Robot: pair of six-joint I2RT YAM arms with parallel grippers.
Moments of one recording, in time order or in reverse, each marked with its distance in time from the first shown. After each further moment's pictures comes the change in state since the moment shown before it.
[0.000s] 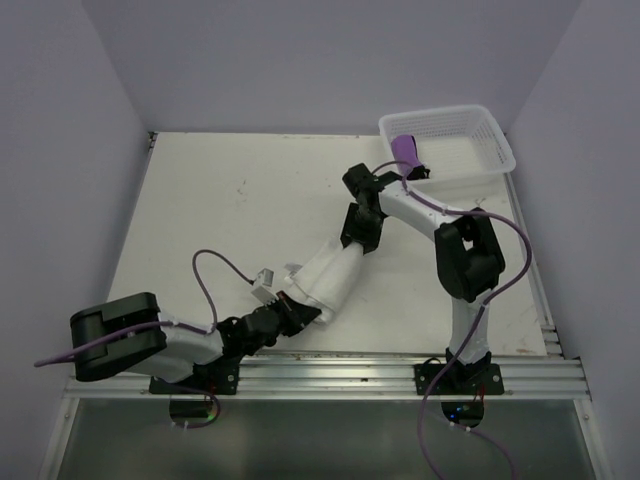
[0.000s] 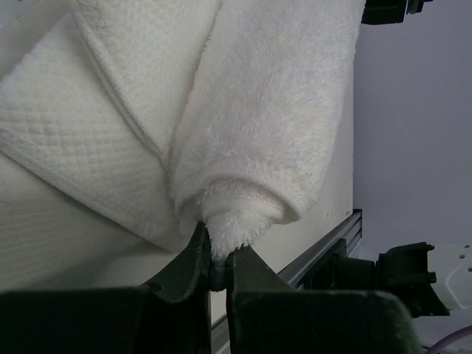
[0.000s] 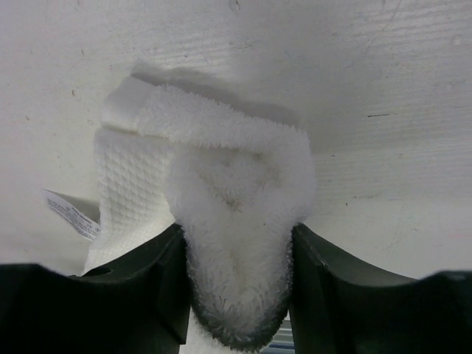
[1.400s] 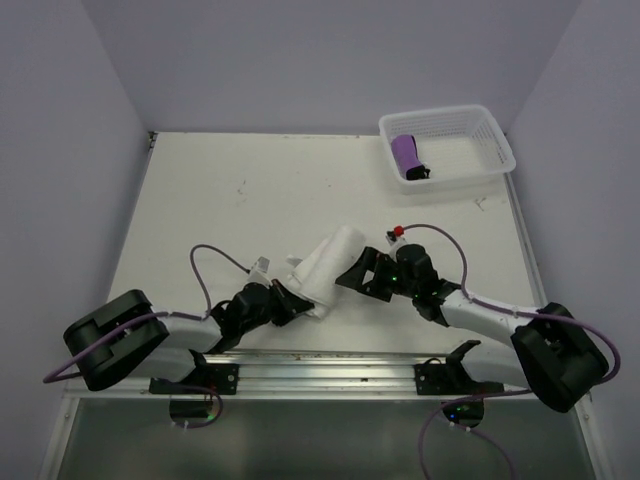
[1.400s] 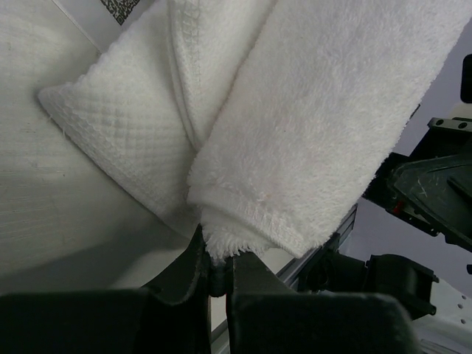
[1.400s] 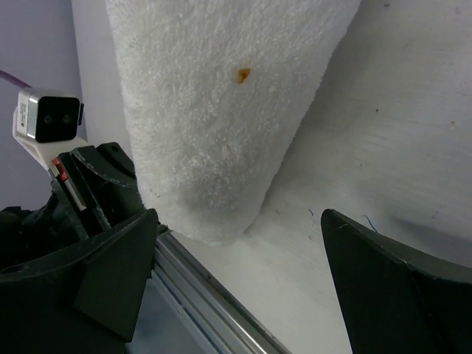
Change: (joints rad) left arm 0.298 -0.004 0.023 -0.111 0.364 0.000; right arm 0.075 -0.812 -1.151 1.130 -0.256 0.135
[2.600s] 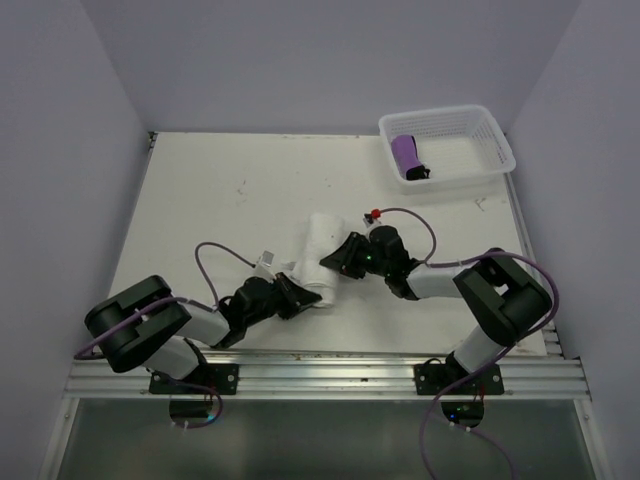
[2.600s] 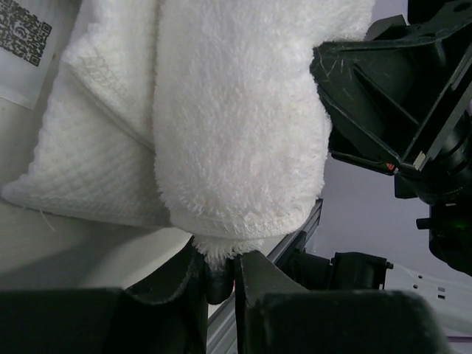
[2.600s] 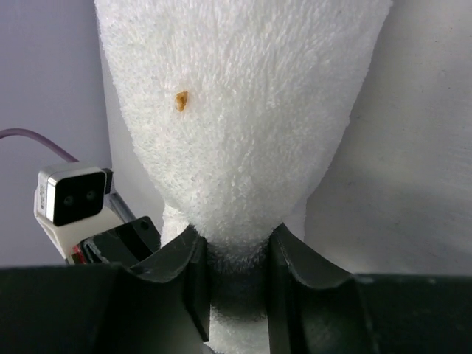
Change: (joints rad) left arm 0.034 0.159 0.035 0.208 0.095 -0.049; right arm 0.032 0.449 0.180 0.366 0.010 0.108
